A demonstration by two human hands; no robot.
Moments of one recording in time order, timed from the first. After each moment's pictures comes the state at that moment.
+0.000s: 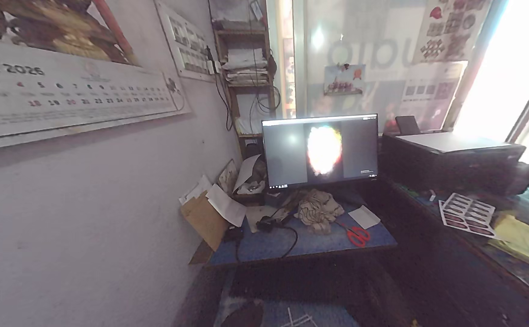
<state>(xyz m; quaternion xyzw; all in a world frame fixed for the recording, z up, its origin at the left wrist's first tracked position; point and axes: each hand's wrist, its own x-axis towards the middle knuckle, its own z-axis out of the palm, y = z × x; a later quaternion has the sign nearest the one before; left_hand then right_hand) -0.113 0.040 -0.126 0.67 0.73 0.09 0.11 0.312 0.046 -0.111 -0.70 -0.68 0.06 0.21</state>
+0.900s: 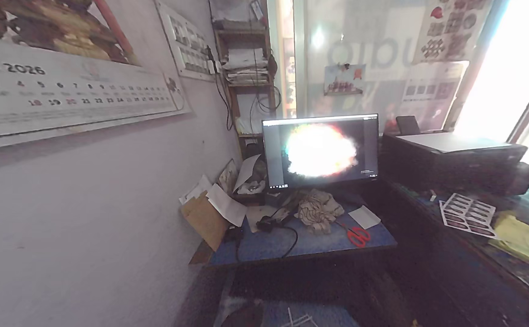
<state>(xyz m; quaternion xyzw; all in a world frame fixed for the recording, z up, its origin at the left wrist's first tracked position) -0.111 0.033 -0.106 0.67 0.72 0.09 0.15 0.271 0.019 -0.035 -0.72 -0.66 0.11 0.20</state>
